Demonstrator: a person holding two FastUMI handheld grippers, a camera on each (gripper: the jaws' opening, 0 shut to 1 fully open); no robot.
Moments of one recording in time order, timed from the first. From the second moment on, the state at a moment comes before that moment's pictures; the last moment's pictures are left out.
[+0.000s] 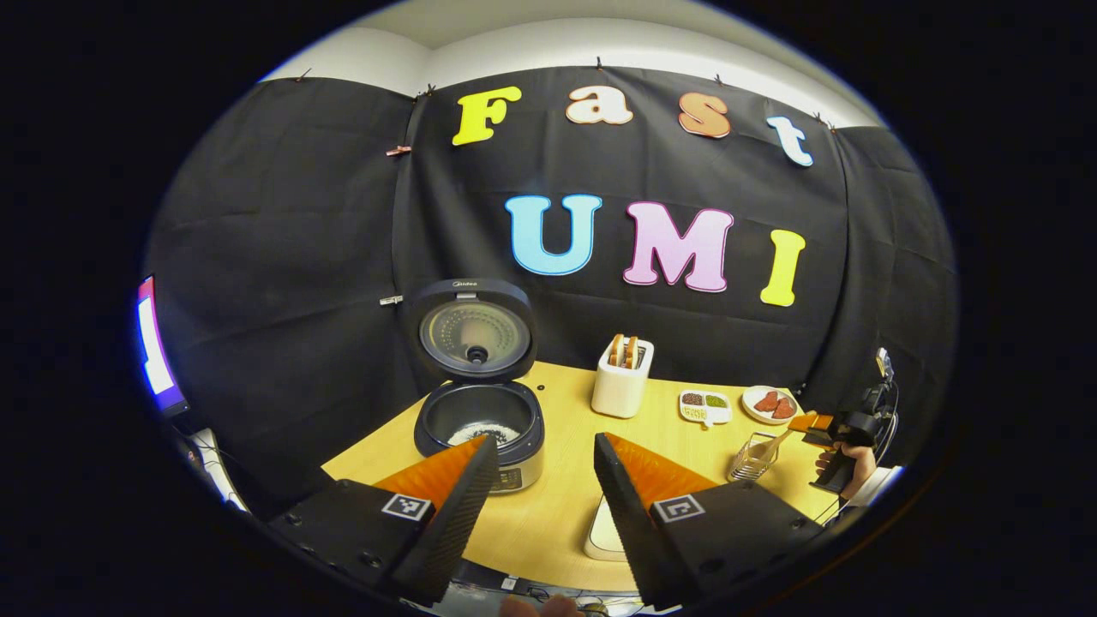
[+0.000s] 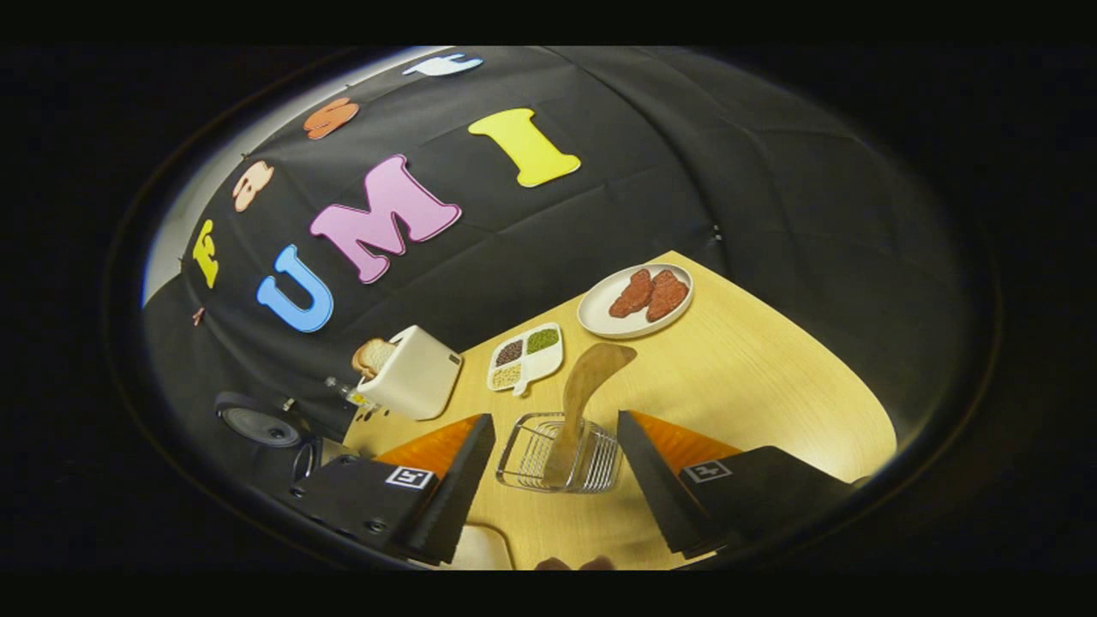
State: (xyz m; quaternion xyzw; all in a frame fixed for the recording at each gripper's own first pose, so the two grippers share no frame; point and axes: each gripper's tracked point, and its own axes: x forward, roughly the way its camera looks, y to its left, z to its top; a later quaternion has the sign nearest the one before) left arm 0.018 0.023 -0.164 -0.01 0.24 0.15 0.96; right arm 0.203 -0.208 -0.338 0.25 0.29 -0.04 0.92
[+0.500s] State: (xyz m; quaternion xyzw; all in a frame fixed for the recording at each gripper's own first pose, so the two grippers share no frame) left arm 0.054 0.073 -0.130 -0.02 0.17 0.15 0.97; right arm 0.162 -0.151 -0.278 0.20 0.27 0.02 0.94
